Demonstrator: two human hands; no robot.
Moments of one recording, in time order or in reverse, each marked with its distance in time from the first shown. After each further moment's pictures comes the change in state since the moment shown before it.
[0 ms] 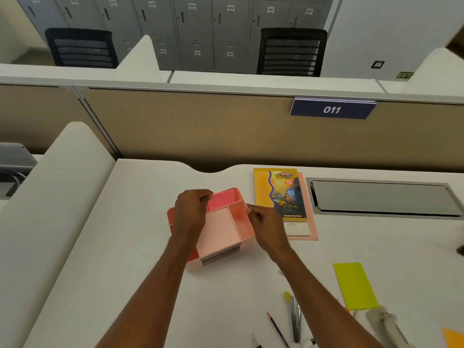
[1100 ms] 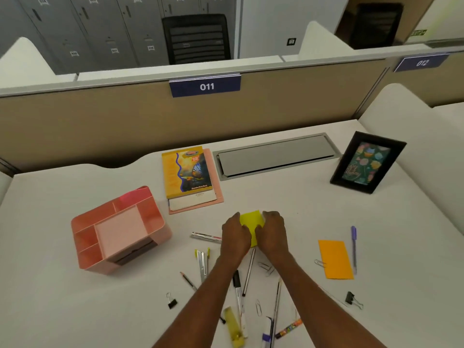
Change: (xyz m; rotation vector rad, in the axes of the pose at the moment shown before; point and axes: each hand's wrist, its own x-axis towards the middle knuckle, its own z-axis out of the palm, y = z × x) left_hand -0.228 0.195 0.198 -0.187 -0.472 -0.004; right_hand -0.147 0.152 -0.186 -0.286 0.221 0.444
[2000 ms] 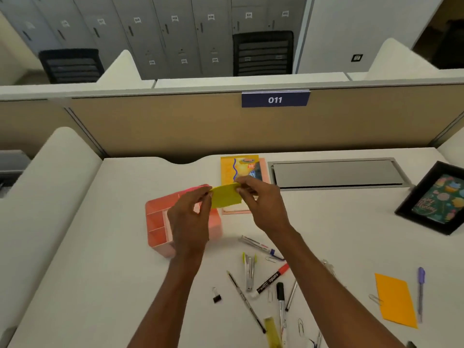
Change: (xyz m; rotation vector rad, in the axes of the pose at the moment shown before) left_hand -0.043 -0.009 -0.213 -0.091 0.768 0.339; right_hand -0.026 -0.190 -0.011 0.435 -0.097 -0.767
